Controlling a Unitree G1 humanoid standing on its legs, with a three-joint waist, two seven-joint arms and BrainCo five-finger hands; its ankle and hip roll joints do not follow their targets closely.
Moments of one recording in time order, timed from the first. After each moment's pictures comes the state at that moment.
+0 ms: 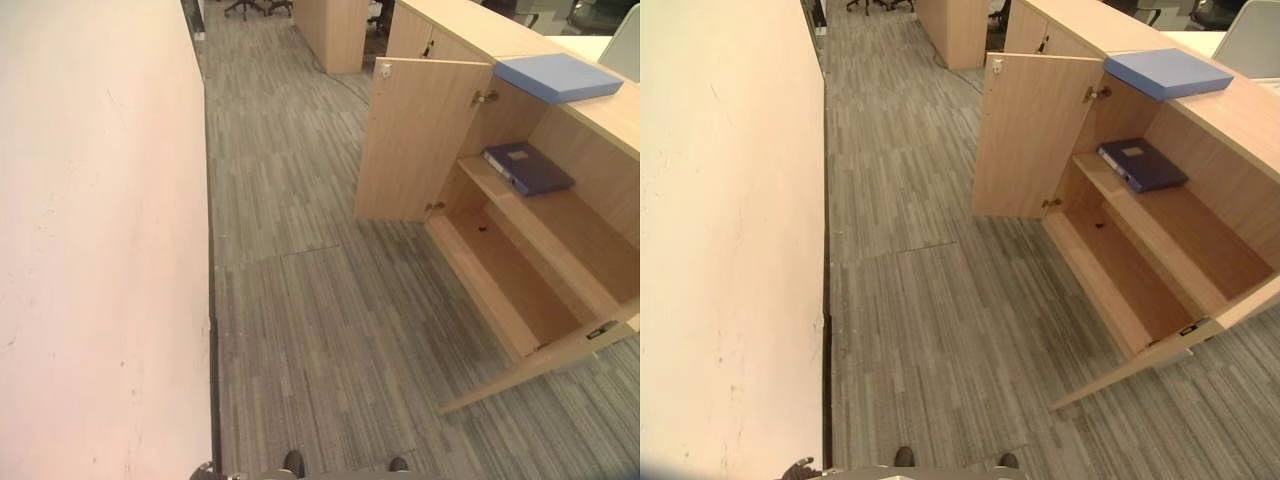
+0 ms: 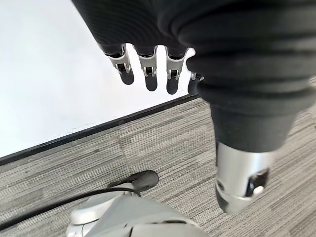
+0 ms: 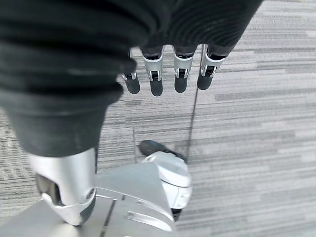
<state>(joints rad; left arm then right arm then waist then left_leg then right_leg) 0.03 0.25 -0.15 1.29 -0.07 -0.07 0.14 0.01 -0.27 0.19 1.38 0.04 0.05 -0.02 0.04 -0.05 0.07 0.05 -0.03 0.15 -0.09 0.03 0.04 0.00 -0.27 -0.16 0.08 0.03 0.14</state>
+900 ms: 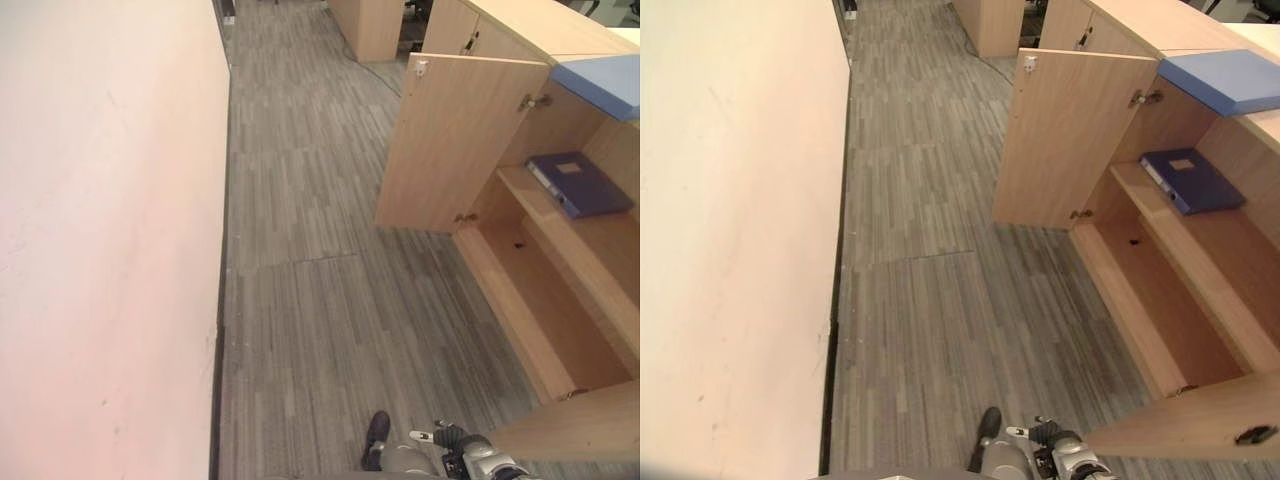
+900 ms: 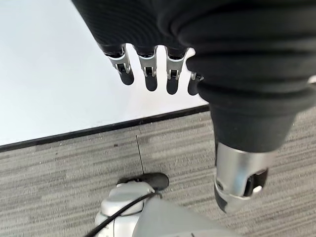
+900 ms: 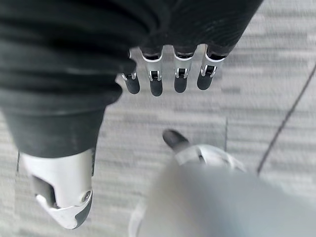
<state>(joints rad) 0.09 0.26 -0.08 1.37 -0.07 -0.05 0.12 -0.13 -0.26 0.27 1.27 0.12 0.03 0.02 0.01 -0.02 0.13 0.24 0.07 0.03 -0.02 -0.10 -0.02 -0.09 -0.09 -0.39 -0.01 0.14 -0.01</state>
